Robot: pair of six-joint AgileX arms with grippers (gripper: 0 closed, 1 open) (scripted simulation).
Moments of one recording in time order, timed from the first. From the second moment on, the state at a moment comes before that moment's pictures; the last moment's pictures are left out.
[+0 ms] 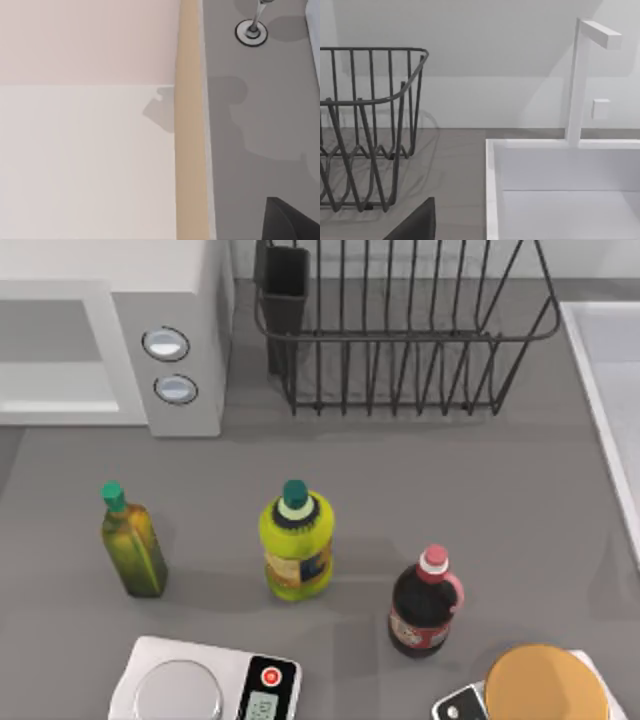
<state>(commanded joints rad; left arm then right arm) 1.05 1.76 1.40 -0.77 0.67 0.93 0.00 0.00 0.00 0.00 0.00 0.00</state>
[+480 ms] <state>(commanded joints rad) 1.05 1.83 1.25 -0.55 0.67 0.93 0.00 0.00 0.00 0.00 0.00 0.00</state>
